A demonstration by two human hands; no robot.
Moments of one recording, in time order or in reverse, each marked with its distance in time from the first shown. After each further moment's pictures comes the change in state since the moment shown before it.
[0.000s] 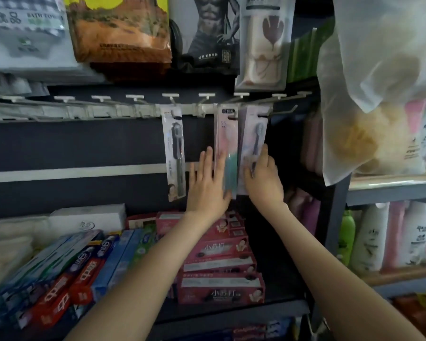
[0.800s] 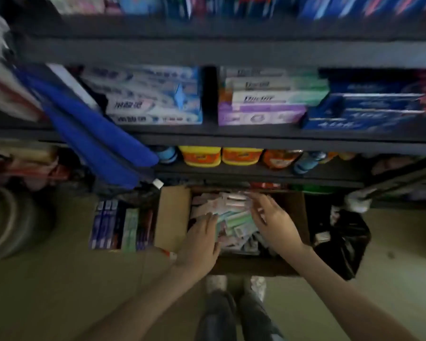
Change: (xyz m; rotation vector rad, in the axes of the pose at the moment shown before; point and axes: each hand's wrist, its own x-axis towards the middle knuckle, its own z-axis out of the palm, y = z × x) left_hand -0.649 -0.180 -0.007 -0.246 -1.069 -0.571; right_hand -0.578 -0.083 0.219 0.180 -1.105 0.086
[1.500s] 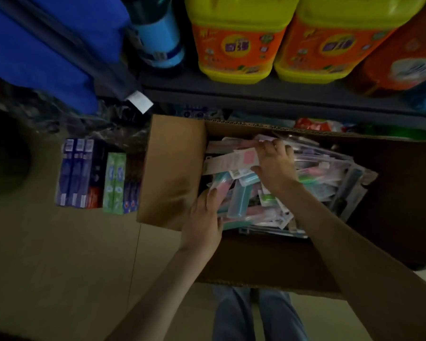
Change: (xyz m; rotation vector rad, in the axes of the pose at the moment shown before) left_hand 0.080 -0.155 0.225 -0.119 -0.002 -0.281; right_hand 0.151 0.144 0.272 -0.634 -0.256 0.026
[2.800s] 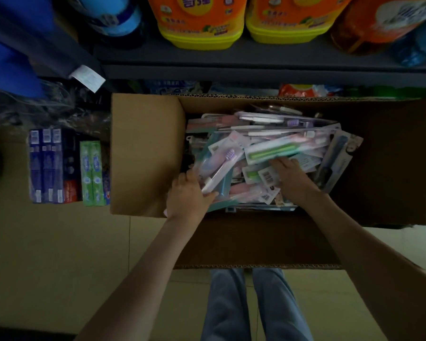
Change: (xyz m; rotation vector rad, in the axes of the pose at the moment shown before) left_hand 0.032 0.006 0.013 0.091 -0.076 -0.175; right_hand -0.062 0.077 0.073 0.258 -0.374 0.081
